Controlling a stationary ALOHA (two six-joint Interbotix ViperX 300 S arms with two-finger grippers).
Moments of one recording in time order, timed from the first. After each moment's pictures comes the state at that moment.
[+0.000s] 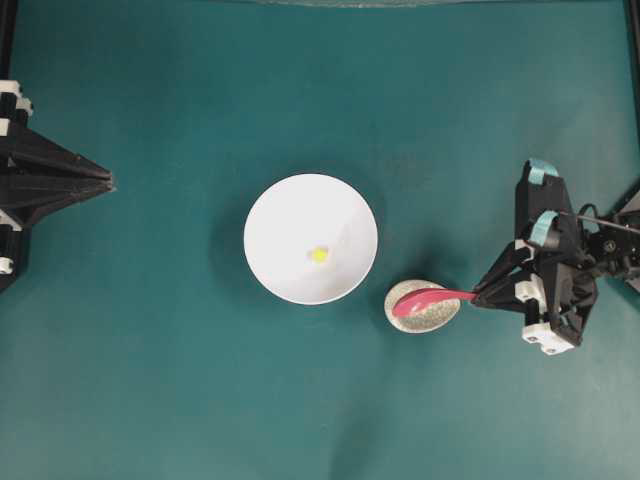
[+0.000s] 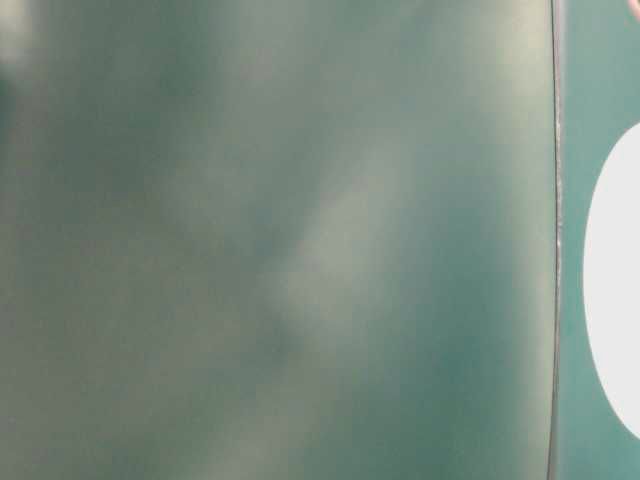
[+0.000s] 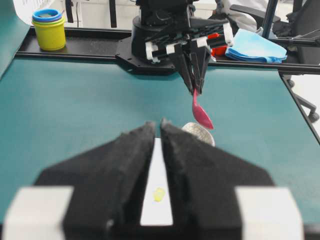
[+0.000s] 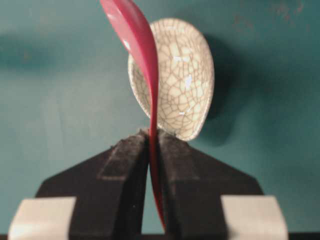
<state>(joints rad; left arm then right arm) 0.00 -1.02 1.16 0.02 -0.15 -0.05 0.21 -0.43 1.10 0.21 0.06 0.36</state>
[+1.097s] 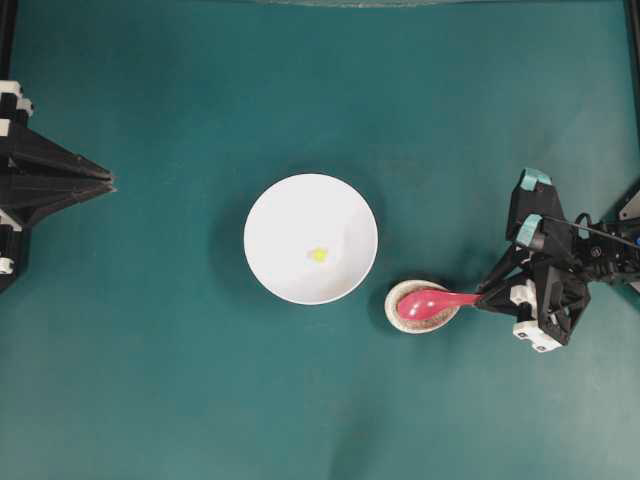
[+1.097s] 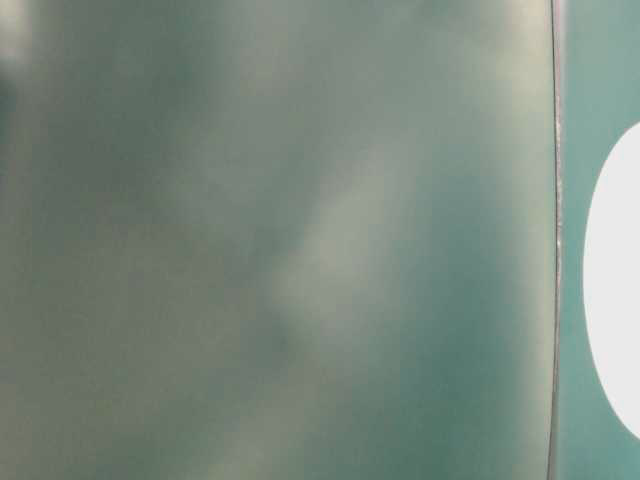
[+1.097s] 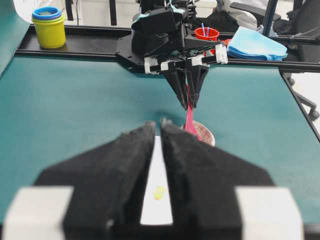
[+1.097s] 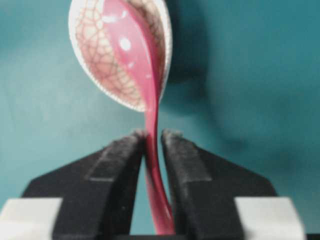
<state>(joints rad) 0.00 -1.02 1.16 0.01 -0.15 -0.05 0.22 -0.32 1.18 0.30 -0.07 0.36</state>
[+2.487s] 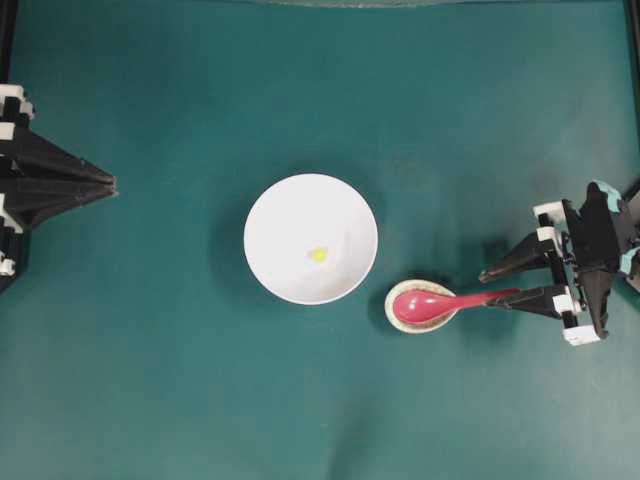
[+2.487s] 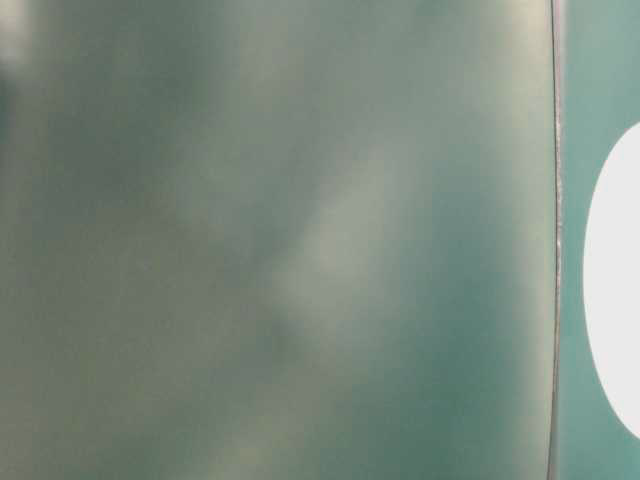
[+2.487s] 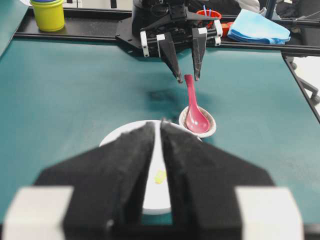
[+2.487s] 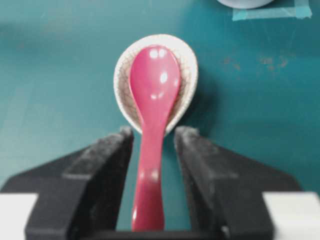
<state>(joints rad) 0.00 -1.02 1.16 0.02 -0.10 -0.05 0.26 -0.17 1.43 0.11 -0.90 0.18</state>
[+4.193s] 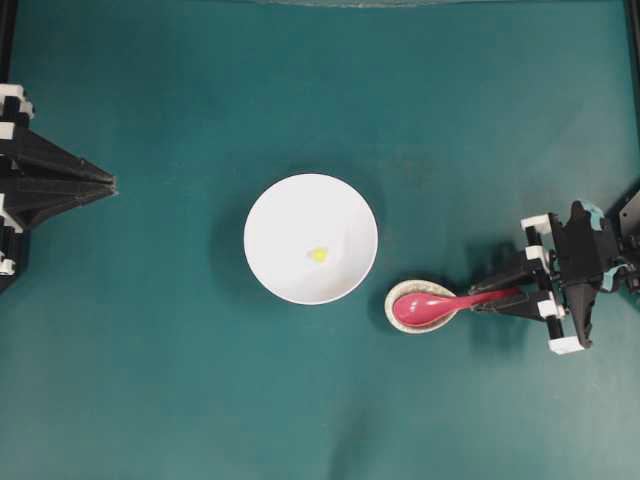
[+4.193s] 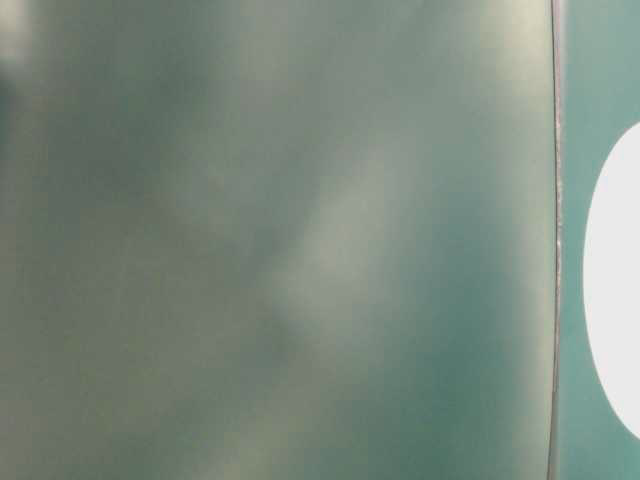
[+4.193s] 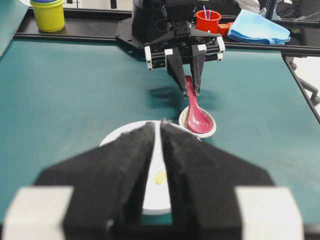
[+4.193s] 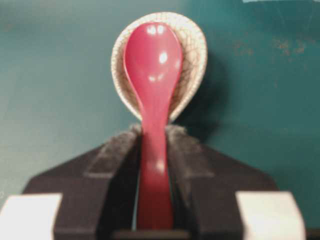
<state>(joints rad) 0.00 -1.02 1.16 0.02 -0.10 -0.05 0.33 0.09 1.41 0.17 -1.14 0.18</state>
